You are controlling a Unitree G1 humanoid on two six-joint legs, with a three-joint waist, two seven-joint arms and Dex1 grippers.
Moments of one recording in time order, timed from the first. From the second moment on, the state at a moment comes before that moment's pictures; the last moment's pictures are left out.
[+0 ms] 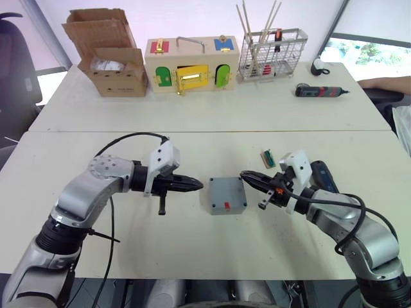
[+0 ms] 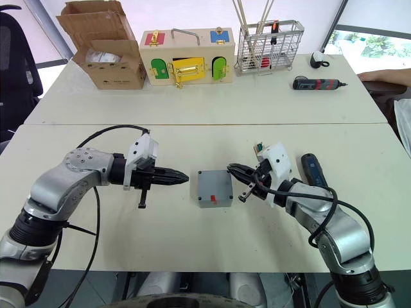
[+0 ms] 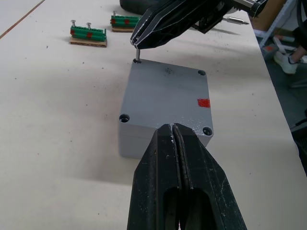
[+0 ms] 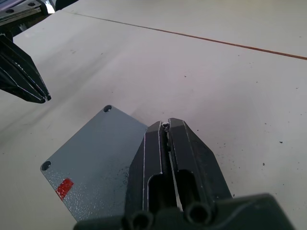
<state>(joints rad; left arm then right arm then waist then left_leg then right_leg) -0.44 0.70 -0.19 -0.31 -0.49 0.65 -1.13 -0.07 -0.60 0.00 -0.60 0.50 0.70 0.55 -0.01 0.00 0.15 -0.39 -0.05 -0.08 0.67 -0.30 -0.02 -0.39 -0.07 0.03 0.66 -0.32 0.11</state>
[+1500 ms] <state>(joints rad) -0.45 0.68 -0.19 -0.28 -0.49 0.65 -1.11 -0.06 -0.57 -0.05 -0.59 0.52 0.71 0.54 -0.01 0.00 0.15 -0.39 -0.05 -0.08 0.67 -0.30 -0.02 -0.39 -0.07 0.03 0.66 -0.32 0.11</state>
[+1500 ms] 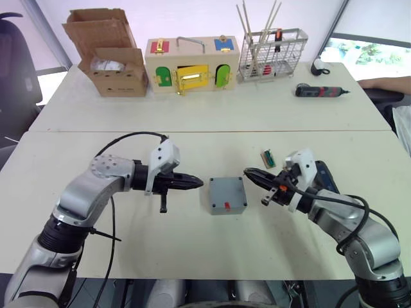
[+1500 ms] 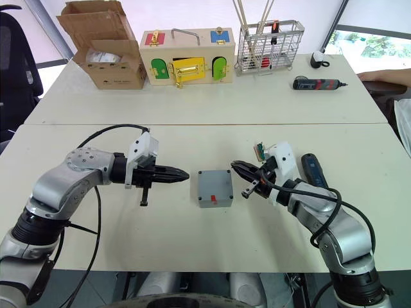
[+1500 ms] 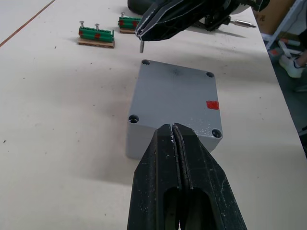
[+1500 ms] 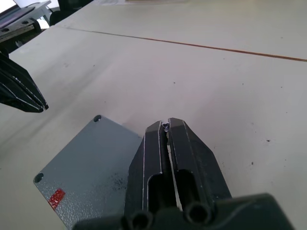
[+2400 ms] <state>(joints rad) -0.46 0.67 -0.19 -0.28 -0.48 0.64 -1.11 -0.05 -0.58 0.01 -0.58 0.47 0.69 0.57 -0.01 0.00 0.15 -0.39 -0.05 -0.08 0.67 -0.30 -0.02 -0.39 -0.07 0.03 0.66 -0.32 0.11</state>
